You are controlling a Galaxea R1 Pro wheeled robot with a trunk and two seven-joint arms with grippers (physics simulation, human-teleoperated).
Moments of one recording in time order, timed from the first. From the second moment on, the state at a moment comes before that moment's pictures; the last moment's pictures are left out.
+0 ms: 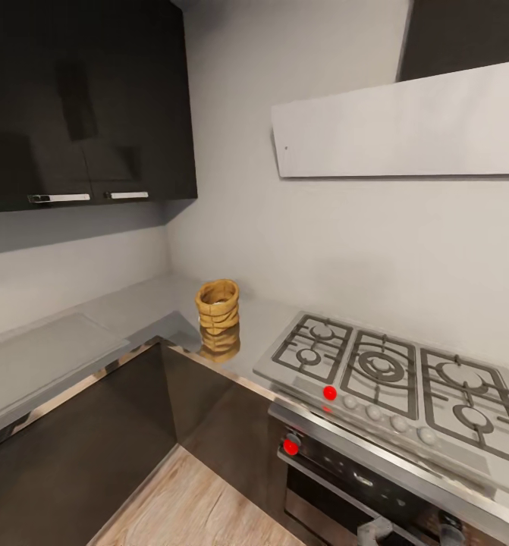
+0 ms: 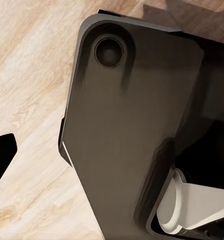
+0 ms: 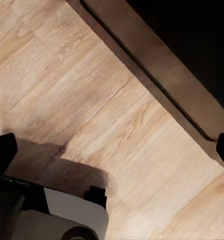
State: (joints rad) left arm 0.01 0.00 0.06 -0.04 0.19 -0.02 0.00; right arm -0.19 0.00 -0.14 -0.70 0.42 0.38 0.31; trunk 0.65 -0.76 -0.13
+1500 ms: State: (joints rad) left arm 0.01 0.00 0.07 -0.04 0.20 -0.02 0.00; right arm -1.15 0.17 -0.20 -0.83 0.41 1.04 0.13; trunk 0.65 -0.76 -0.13
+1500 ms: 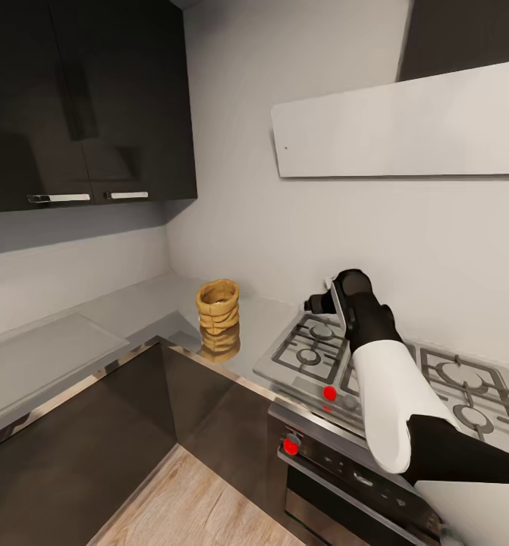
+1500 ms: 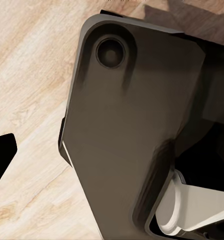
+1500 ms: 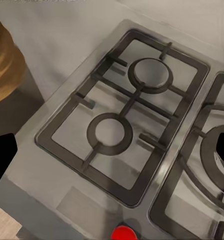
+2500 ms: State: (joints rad) left arm 0.01 0.00 0.06 -0.04 0.19 -0.02 0.00; right arm -1.16 0.17 -0.18 -0.94 0.41 1.04 0.12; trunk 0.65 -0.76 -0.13
